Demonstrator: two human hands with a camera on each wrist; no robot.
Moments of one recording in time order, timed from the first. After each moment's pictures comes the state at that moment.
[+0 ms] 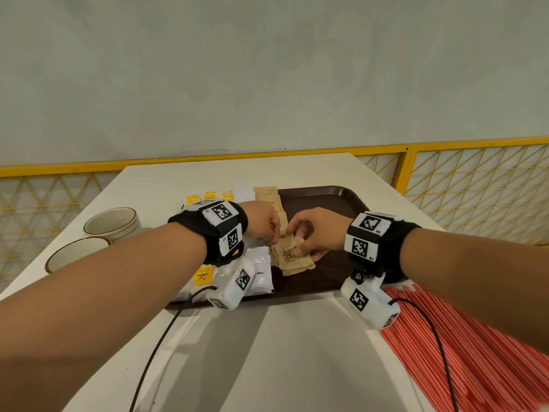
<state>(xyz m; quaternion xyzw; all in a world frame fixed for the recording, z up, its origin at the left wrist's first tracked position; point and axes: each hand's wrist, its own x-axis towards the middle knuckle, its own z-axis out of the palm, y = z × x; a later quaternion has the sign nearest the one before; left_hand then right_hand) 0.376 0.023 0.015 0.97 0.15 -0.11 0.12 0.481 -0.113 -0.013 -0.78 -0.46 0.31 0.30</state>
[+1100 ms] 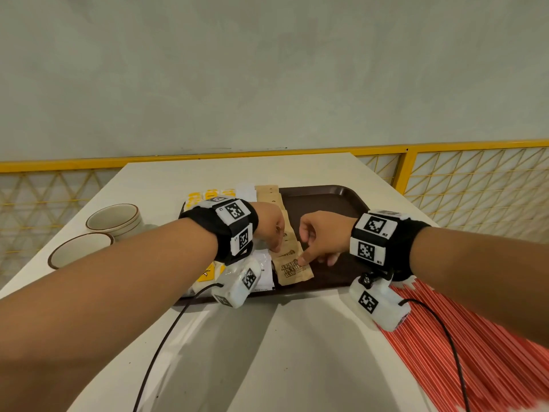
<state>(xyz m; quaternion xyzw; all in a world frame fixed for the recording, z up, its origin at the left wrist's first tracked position) 0.381 0.014 0.013 0.97 0.15 -0.15 0.09 0.470 -0.122 -0.003 -0.81 -0.46 0.29 0.20</state>
